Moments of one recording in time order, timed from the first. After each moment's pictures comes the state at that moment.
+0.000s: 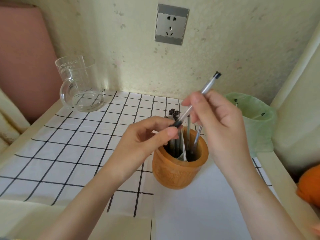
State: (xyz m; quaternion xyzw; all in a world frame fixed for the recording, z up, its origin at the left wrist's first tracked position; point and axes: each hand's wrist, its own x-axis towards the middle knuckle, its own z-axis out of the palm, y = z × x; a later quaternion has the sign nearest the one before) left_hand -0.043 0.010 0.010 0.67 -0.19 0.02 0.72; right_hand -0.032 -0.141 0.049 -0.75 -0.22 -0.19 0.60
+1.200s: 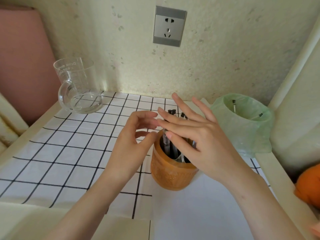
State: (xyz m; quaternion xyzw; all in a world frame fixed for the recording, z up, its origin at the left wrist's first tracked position) left_hand -0.039 0.009 -0.002 0.74 -0.07 0.11 0.66; right_hand -0.021 -0.153 0.025 -0.87 -0.38 -0.22 0.21
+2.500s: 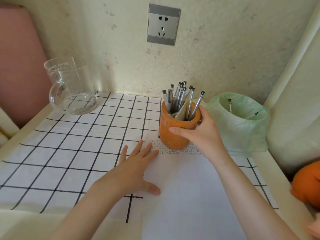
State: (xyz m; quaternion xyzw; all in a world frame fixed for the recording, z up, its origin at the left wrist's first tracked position) left_hand -0.024 0.014 -0.062 0.96 -0.16 -0.18 0.15; right_hand 0.036 -0.179 -0.025 -0.83 -0.03 -0.08 0.56
